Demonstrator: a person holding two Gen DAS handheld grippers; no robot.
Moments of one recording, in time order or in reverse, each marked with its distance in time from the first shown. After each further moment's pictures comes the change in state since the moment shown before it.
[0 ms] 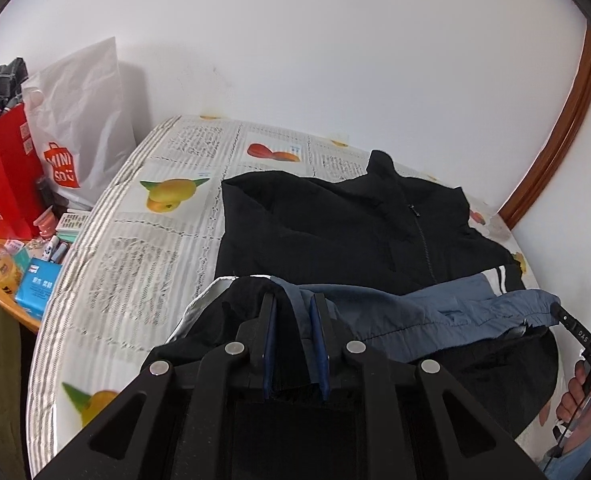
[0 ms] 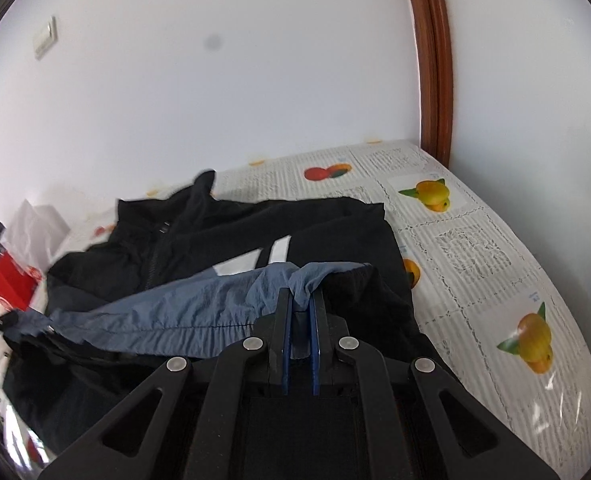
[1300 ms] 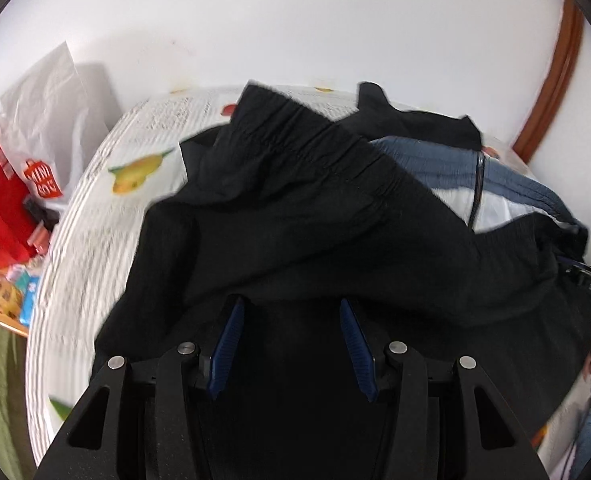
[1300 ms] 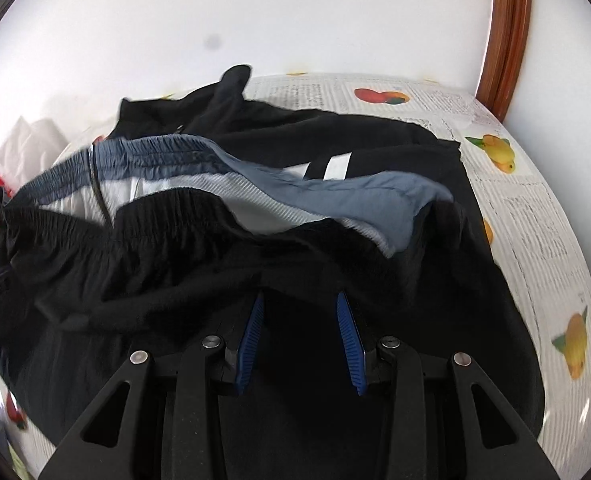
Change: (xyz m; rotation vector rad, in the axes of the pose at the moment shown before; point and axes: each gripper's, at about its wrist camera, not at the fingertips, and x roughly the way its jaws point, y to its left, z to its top) left arm 0.044 -0.031 -0.009 0.157 0.111 0.081; right arm 0.062 0.042 -0.010 -0.138 0.266 0.021
